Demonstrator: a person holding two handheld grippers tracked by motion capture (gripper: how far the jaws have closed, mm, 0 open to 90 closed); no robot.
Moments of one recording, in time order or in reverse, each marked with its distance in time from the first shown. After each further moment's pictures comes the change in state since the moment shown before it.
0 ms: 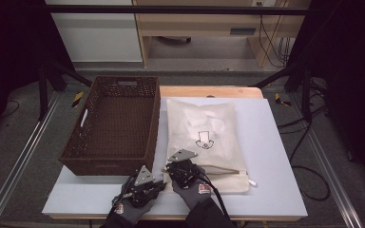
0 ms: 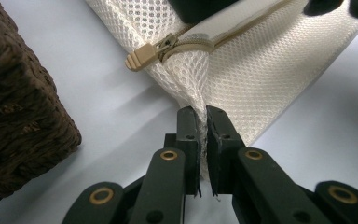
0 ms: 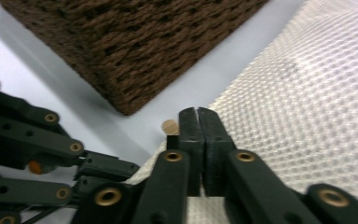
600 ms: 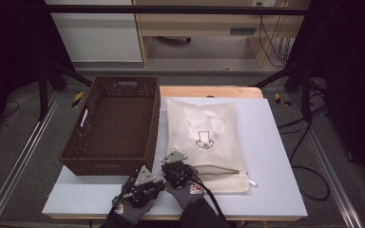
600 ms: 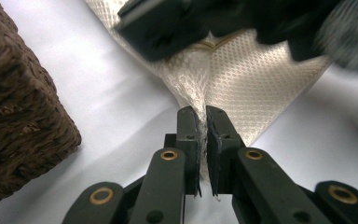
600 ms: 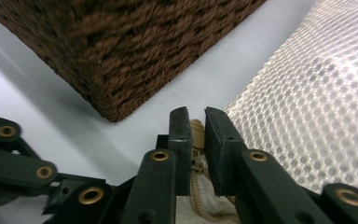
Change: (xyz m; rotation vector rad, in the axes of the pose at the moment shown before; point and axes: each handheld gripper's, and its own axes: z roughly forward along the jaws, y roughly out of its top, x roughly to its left) left arm 0.000 0.000 0.000 -0.001 -0.001 0.000; right arm 0.009 -0.002 0.022 0.008 -0.082 -0.024
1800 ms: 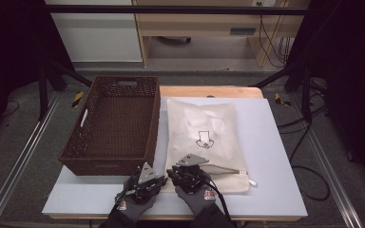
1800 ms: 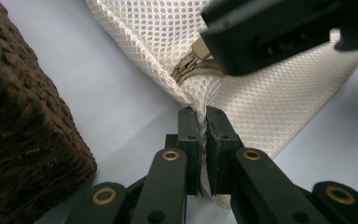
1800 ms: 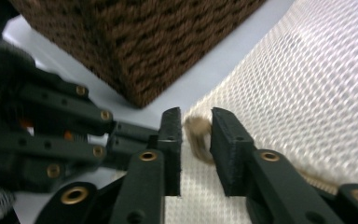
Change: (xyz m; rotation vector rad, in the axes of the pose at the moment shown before) left arm -0.002 0.010 0.005 -0.016 0.060 0.044; right arm -0.019 -0.017 -0.033 -0.074 0.134 0.119
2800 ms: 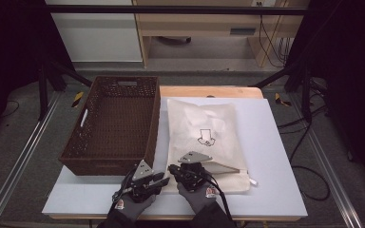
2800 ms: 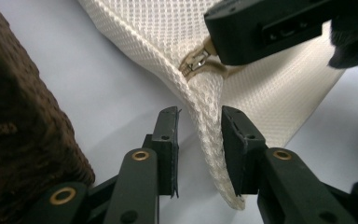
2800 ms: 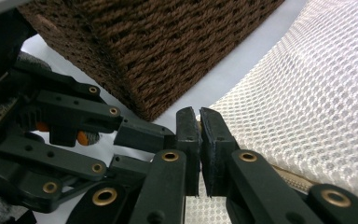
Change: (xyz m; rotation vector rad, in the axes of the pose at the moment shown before) left arm 0.007 0.008 -0.009 -0.056 -0.072 -0.069; right arm -0.002 0.008 -0.010 -0.027 0.031 0.003
